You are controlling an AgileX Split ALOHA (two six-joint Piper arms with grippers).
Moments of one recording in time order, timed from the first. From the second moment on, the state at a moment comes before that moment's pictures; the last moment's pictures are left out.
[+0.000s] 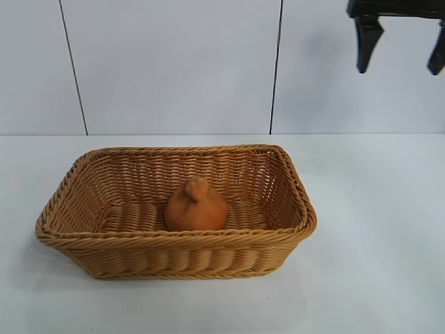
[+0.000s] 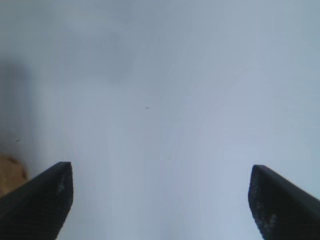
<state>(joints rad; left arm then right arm) 0.01 0.00 -0.50 -0.05 1.07 -0.01 0.00 1.94 -1.82 -0.03 1.21 0.07</state>
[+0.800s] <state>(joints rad) 0.01 0.00 -0.50 -0.05 1.07 -0.01 0.13 1.13 -0.82 0.01 1.19 0.03</state>
